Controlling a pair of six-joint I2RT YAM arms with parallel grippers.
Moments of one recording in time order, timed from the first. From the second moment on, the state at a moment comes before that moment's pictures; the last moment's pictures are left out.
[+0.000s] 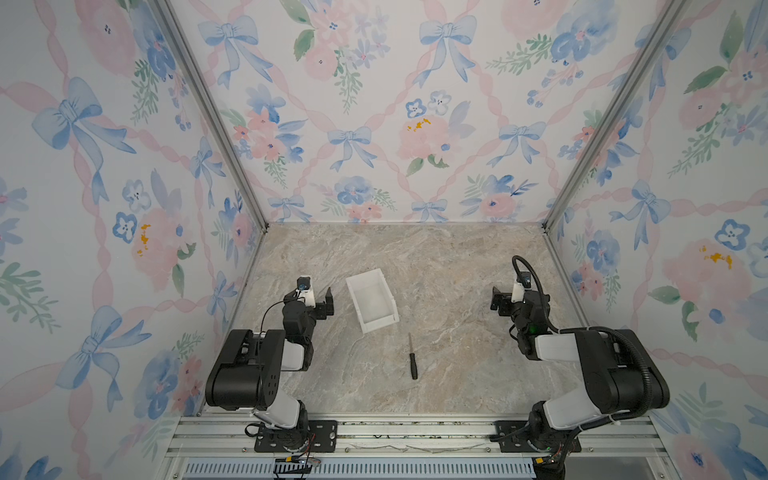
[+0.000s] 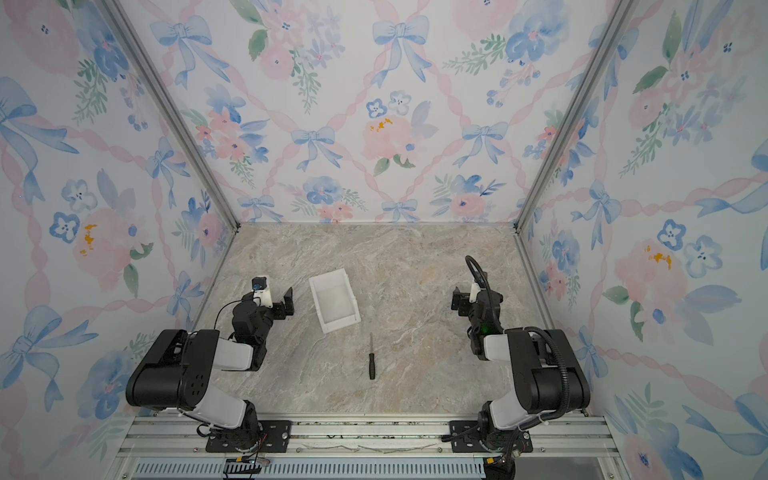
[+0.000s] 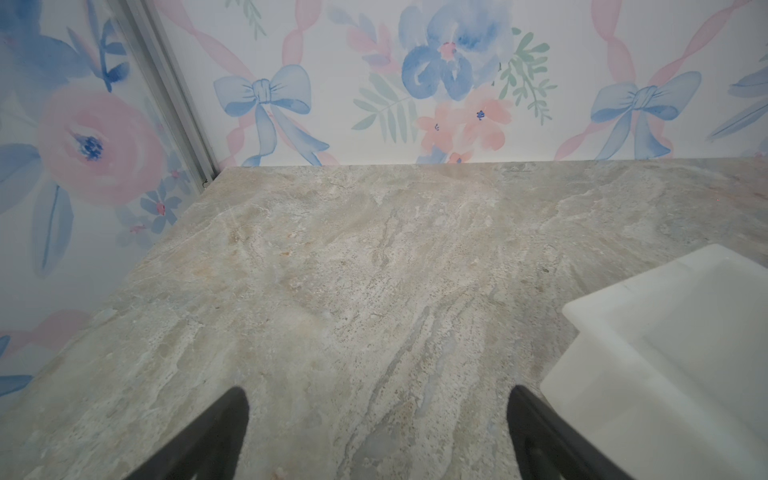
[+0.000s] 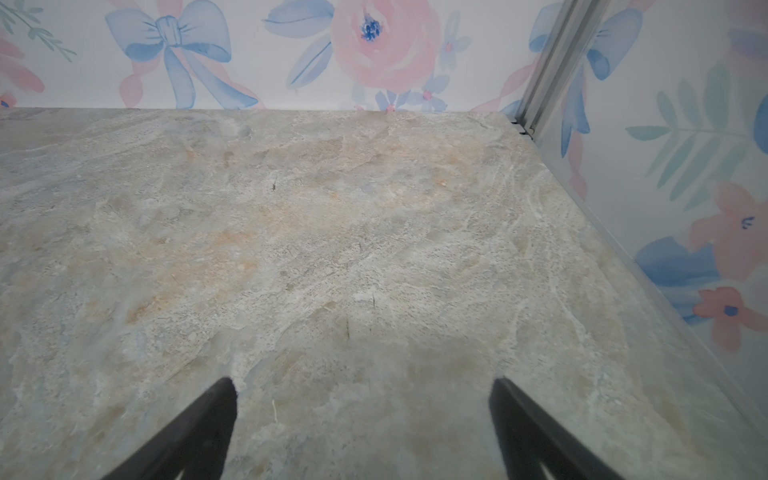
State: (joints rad) left arm -0.01 1.53 0.33 0.94 -0.03 0.03; right arm 0.05 1.50 0.39 0.74 0.14 0.00
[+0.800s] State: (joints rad) left arm -0.05 1.06 0.96 -0.47 0.06 0.22; right arm 1.01 1.18 0.92 -0.63 0.18 0.51
